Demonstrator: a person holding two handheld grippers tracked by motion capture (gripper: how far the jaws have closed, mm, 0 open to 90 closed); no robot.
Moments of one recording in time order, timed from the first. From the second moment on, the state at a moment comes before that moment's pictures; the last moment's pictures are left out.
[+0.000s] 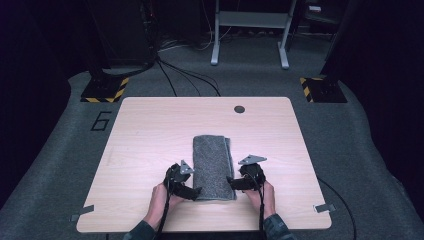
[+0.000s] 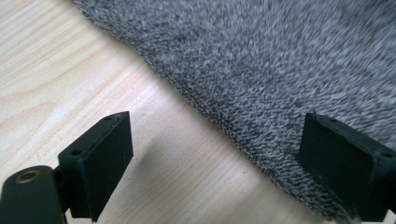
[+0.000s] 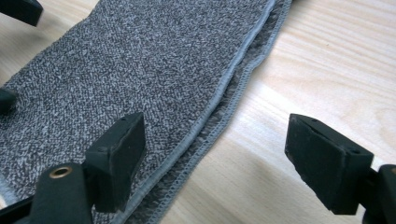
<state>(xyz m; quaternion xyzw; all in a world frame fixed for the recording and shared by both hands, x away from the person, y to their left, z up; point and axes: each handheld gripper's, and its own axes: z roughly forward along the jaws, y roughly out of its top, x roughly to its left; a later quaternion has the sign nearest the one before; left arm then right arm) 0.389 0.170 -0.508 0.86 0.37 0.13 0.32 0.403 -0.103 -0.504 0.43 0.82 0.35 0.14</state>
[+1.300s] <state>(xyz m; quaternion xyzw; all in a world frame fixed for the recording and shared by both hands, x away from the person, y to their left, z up) 0.537 0.198 -0.494 0.79 0.49 0.08 0.36 0.542 -0.081 -0.479 0.46 0.81 0.35 0.09</state>
